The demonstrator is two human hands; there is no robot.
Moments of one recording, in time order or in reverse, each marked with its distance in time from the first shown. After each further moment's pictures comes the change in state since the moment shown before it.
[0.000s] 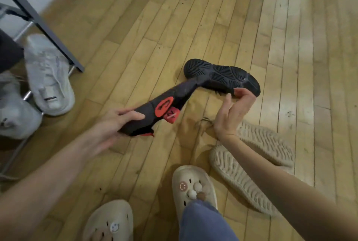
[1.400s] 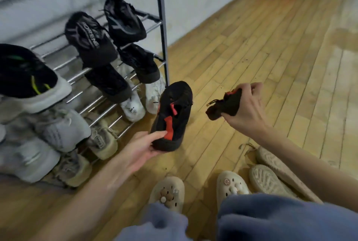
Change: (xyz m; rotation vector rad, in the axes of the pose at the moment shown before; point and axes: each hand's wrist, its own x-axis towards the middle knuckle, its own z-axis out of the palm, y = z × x) left_hand -0.214 -0.012 -0.056 -0.334 0.198 0.108; right_hand -0.027 -0.210 -0.062 -0.274 -0.698 -0.563
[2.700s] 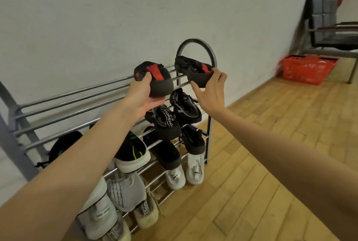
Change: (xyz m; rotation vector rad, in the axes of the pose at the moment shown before) left_hand -0.113 0.274 -0.046 -0.190 0.320 0.632; right_hand 0.174 -0.269 -0.018 0.504 0.335 -0.224
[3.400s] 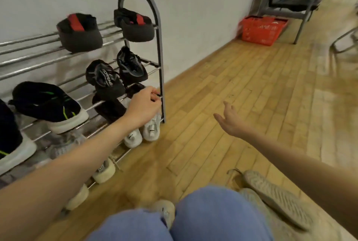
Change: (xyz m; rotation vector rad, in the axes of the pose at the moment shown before) left_hand -0.052 -0.155 0.070 0.989 -0.264 0.319; right_hand -0.147 0.166 -0.188 -0.352 -0.613 0.504
